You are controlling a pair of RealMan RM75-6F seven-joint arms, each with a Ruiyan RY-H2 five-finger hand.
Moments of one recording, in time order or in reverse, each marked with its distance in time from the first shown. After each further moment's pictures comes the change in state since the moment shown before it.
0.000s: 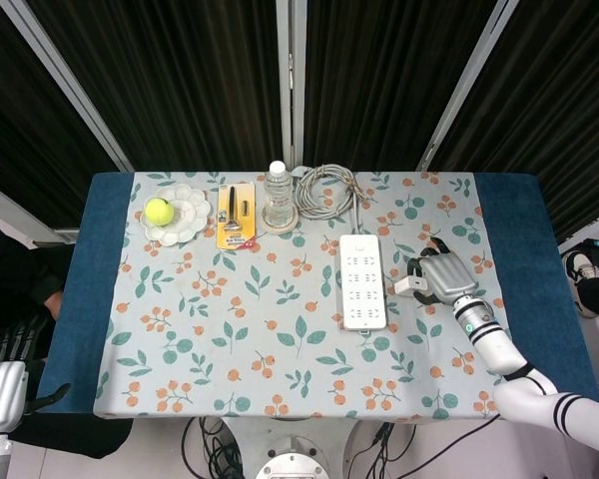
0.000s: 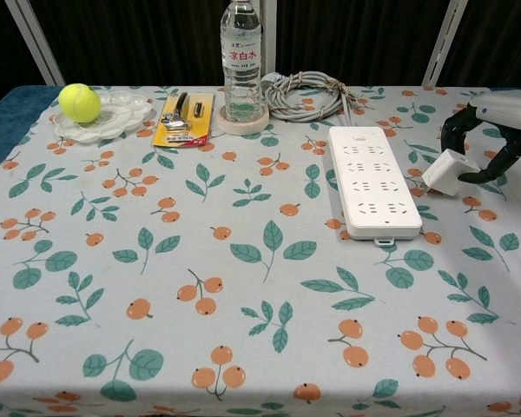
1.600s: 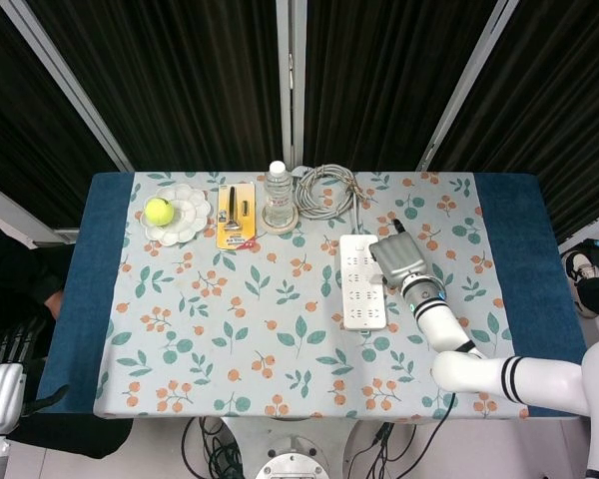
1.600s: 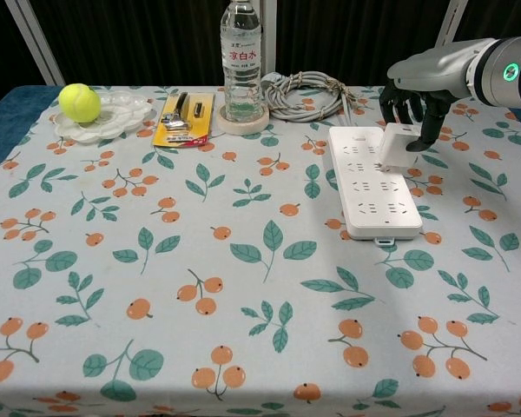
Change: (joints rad) left arm 0.003 -0.033 0.004 0.094 0.015 0.009 -0.090; right arm 0.416 0.036 -0.056 -0.309 0.762 0.066 -0.735
